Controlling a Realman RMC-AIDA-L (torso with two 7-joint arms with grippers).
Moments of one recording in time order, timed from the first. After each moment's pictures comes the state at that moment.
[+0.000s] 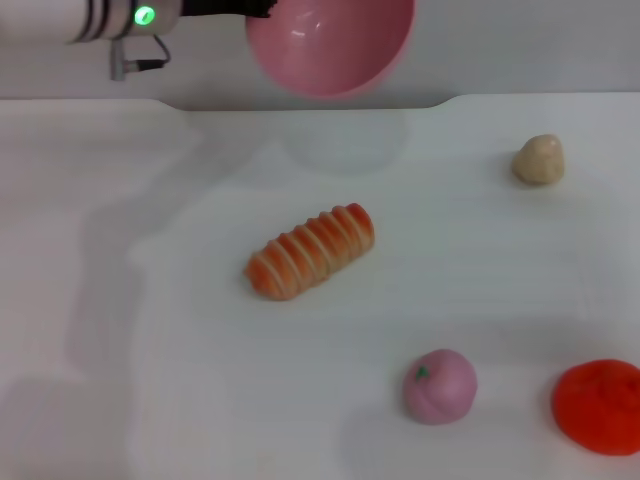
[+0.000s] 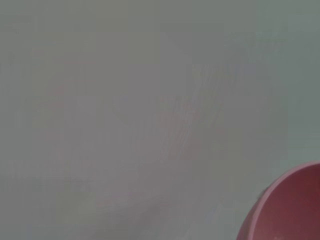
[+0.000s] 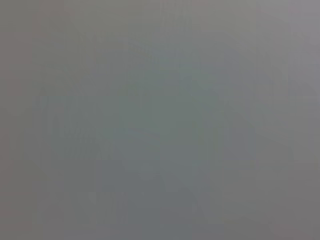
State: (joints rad) left arm -0.85 -2.01 1.19 0.81 -1.10 -0.72 0.90; right arm 0.23 2.07 -1.48 -0.59 0.16 -1.22 0.08
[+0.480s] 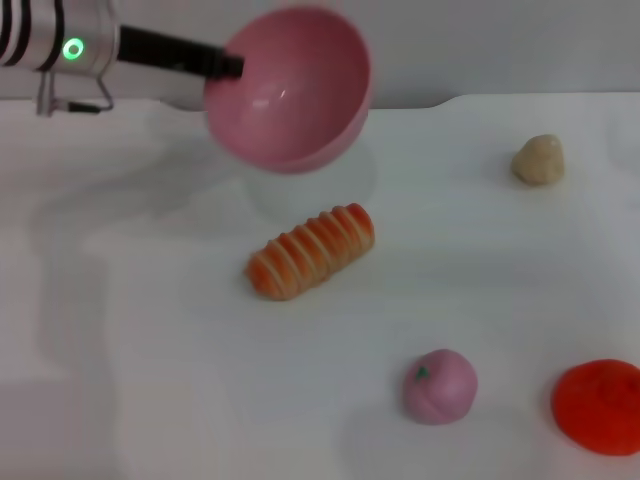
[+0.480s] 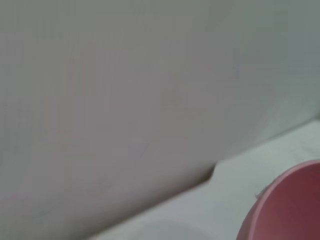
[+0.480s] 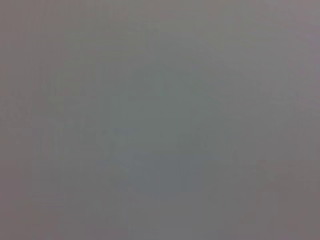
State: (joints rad) left arm -0.84 -1.96 1.01 0.81 -0.92 -1.10 0.85; right arm 0.29 2.05 -1.47 -0.75 -0.01 -0.72 0.24
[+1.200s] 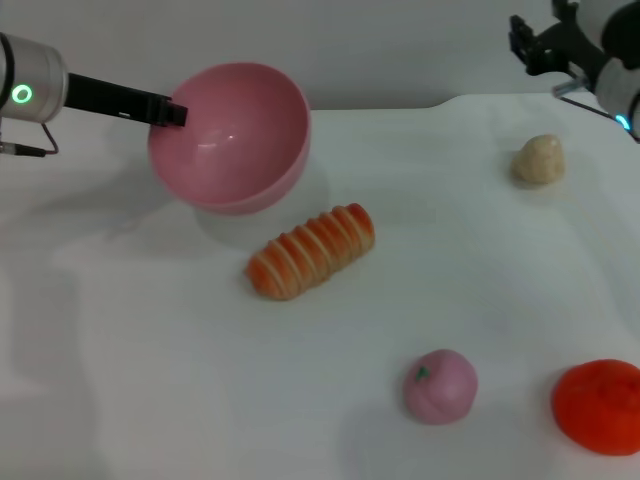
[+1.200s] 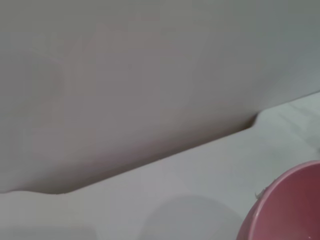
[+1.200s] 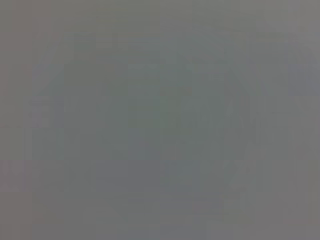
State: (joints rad) left arm -0.77 -1.94 0.99 0.82 -0.84 -1.12 0.81; right arm 0.50 2.03 -1.66 -0.93 -0.39 -0.01 0.52
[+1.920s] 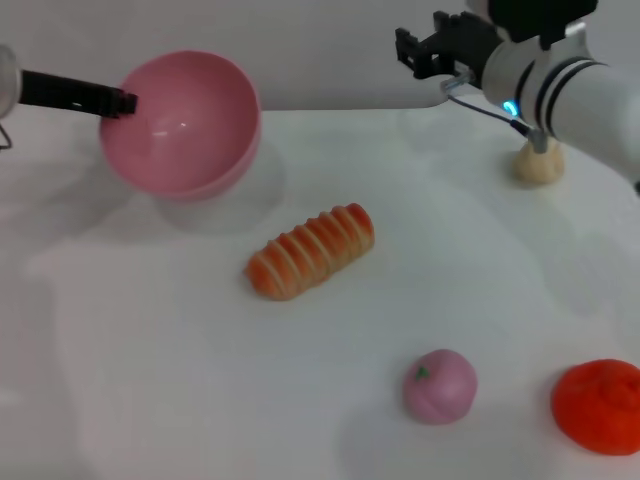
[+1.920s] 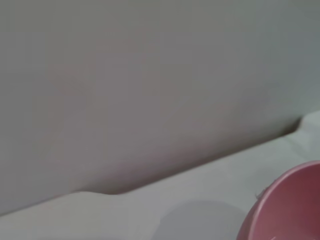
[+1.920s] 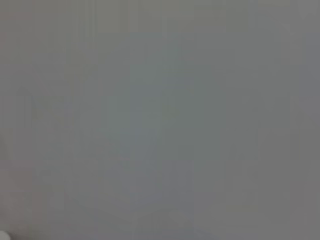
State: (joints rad) left arm -0.72 -1.91 0.99 0.83 -0.84 -1.05 0.86; right arm 0.74 2.03 -1.85 -0.73 -0.05 0.01 0.51
